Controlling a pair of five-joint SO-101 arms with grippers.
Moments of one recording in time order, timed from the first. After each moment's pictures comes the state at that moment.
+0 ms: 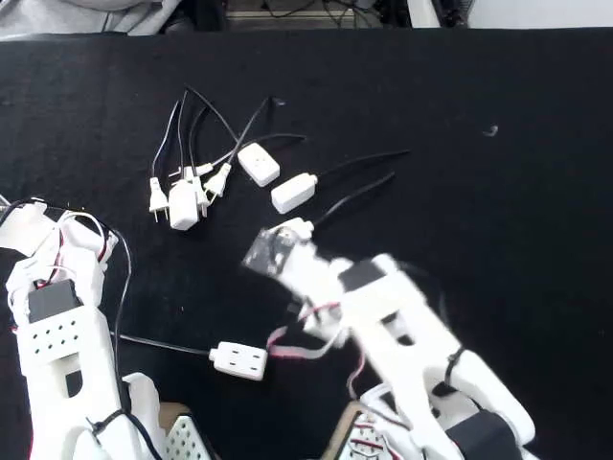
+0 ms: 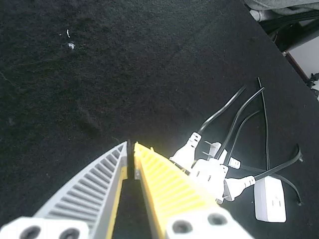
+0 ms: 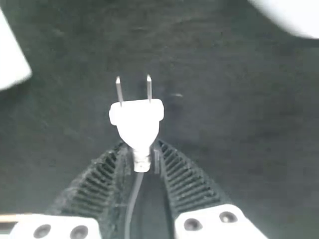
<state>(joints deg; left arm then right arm) -26.5 -54.5 62.8 36.9 31.0 -24.0 -29.7 61.2 58.5 40.0</state>
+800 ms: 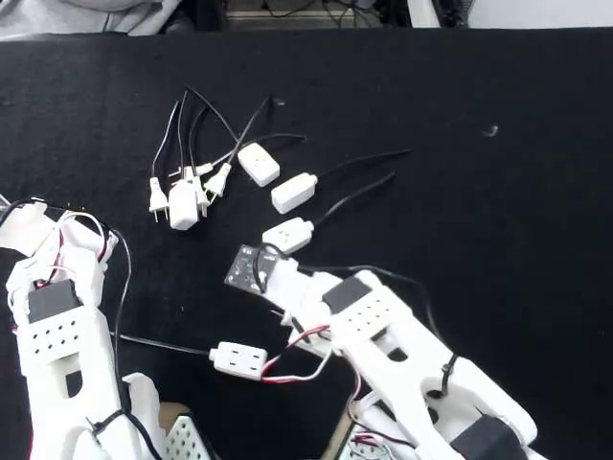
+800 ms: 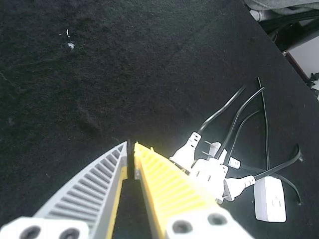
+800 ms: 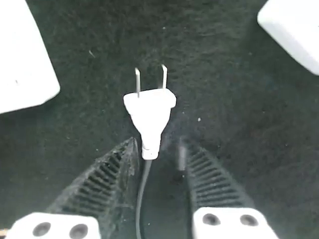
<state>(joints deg) -26.5 -54.5 62.8 36.9 31.0 -34.0 -31.9 66.2 54.9 32.5</state>
